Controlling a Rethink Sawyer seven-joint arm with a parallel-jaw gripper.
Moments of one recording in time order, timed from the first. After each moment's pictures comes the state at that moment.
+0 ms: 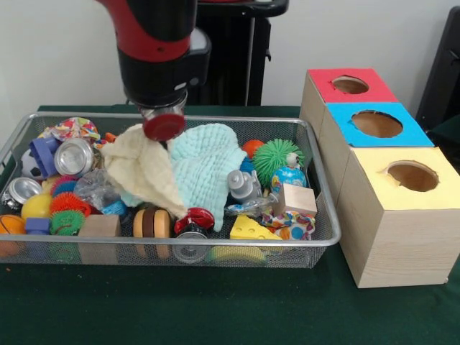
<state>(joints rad) -0.22 -0.44 -0.29 1.39 0.15 0.85 2.53</state>
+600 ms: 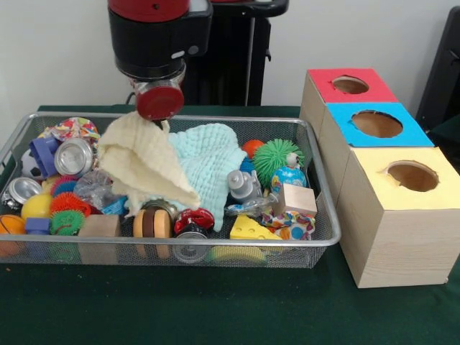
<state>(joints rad) -0.22 -0.48 -0.29 1.31 0.16 0.91 2.53</state>
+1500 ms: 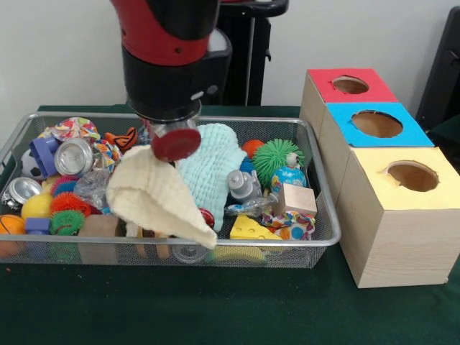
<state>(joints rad) -0.17 -0.33 -0.32 1.07 0.17 1.02 2.53</state>
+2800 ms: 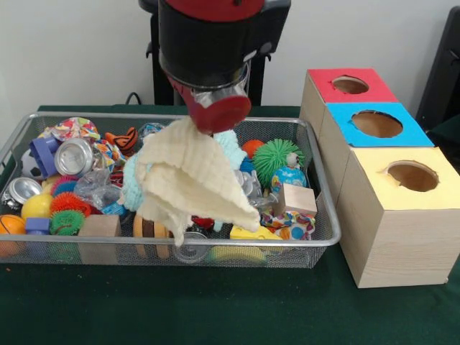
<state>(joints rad) -0.13 -0.27 -0.37 0.76 0.19 1.37 2.53</state>
